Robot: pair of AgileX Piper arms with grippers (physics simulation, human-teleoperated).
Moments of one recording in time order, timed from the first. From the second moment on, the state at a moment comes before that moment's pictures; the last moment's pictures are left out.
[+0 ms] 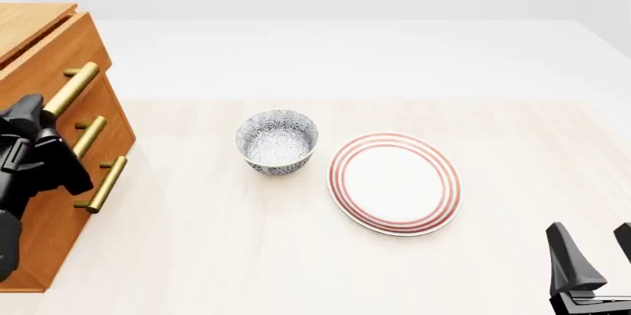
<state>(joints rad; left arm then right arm) 0.21 1.21 -0.40 -0.81 1.59 0.00 0.00 0.00 0.00 0.01</state>
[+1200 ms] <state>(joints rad) 0.08 1.21 -0.36 -0.86 1.59 0.00 0.00 0.00 0.00 0.01</state>
